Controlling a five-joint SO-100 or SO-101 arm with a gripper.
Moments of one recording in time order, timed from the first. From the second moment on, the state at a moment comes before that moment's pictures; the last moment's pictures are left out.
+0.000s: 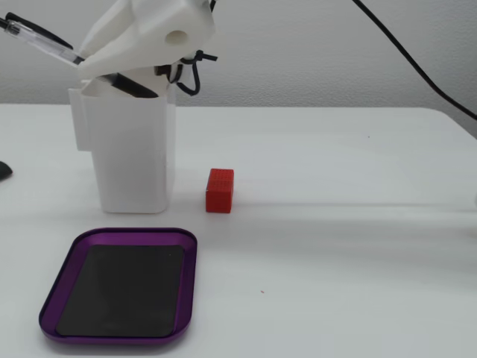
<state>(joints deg) 15.6 87.5 86.9 20.7 46.2</state>
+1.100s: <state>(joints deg) 9.5 138.3 101.0 66.4 11.2</state>
